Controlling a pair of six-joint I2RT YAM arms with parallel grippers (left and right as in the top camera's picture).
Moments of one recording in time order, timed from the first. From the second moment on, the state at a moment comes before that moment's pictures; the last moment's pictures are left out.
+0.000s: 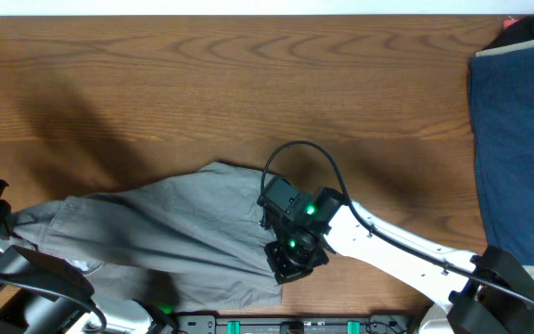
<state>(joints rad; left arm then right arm) 0.83 1.73 1.74 -1.70 -0.16 -0.66 0.93 1.61 1.04 -0.98 -0.52 0.55</state>
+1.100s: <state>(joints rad) 0.83 1.73 1.74 -1.70 -0.16 -0.66 0.91 1.63 1.04 -0.94 -0.51 0.57</state>
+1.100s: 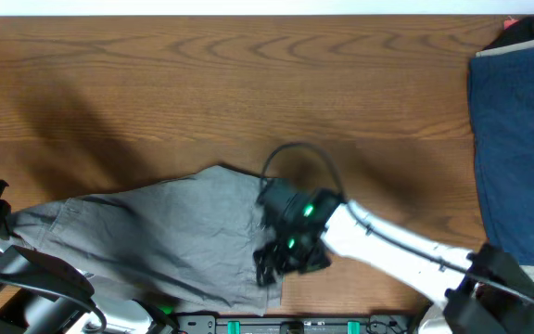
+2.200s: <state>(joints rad) 0.83 1.73 1.74 -1.70 -0.16 -0.66 0.89 1.86 1.04 -0.59 -0.60 0.60</state>
